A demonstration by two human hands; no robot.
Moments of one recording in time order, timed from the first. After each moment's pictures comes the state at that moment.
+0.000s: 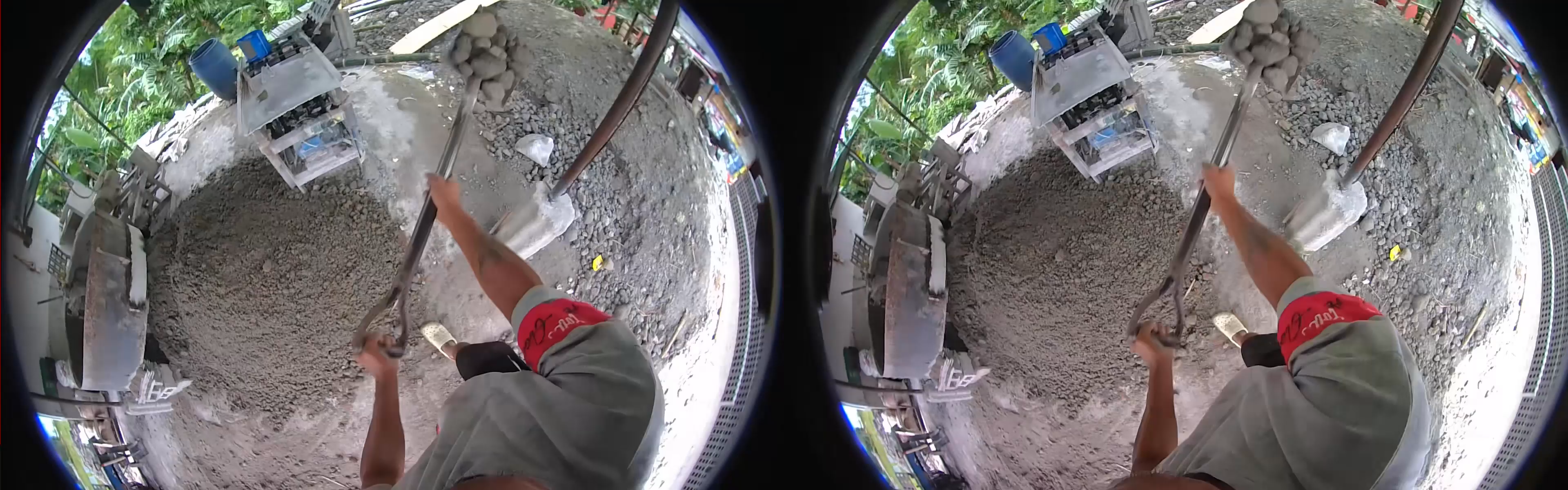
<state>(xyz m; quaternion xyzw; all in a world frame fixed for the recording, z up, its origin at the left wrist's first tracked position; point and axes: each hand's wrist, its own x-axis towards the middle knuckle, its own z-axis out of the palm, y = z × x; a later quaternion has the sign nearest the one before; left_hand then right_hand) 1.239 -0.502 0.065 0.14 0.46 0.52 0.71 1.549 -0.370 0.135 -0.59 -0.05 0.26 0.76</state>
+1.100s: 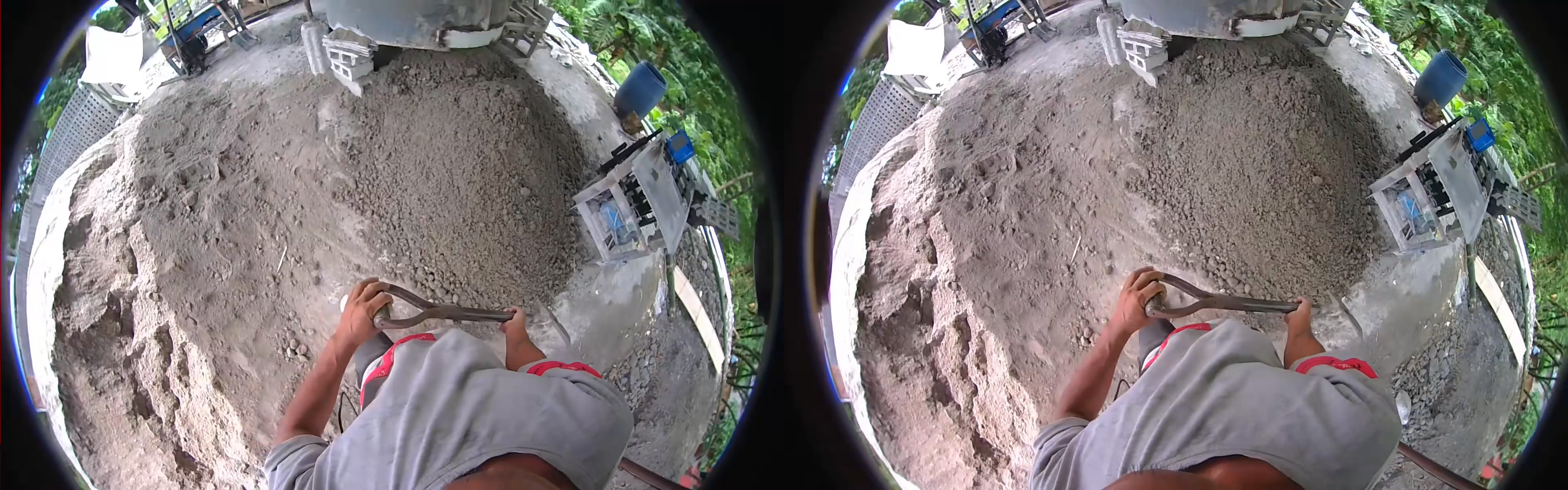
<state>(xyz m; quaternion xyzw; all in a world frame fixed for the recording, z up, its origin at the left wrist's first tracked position) 0.913 -0.701 0.148 0.59 0.72 0.36 0.11 1.257 -0.431 -0.075 -0.64 0.03 0.65 0.40</state>
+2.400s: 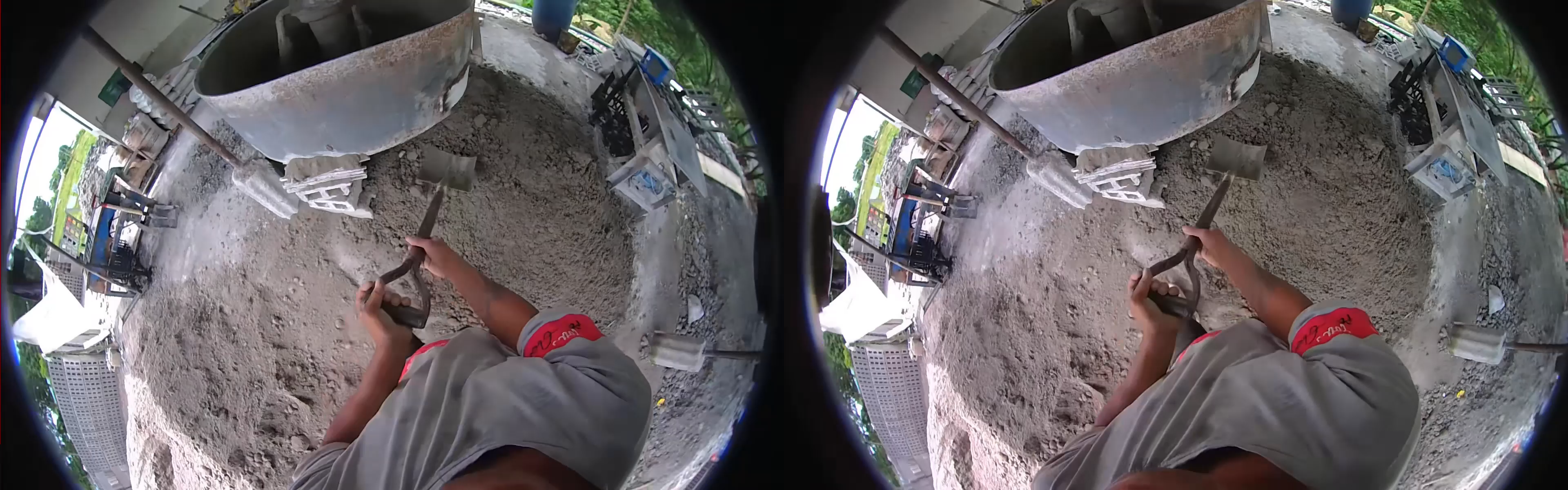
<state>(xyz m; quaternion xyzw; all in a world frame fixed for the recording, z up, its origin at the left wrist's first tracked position) 0.187 -0.251 0.207 -0.11 0.41 0.75 0.50 0.280 -0.100 0.026 -0.42 -0.18 0.84 0.29</state>
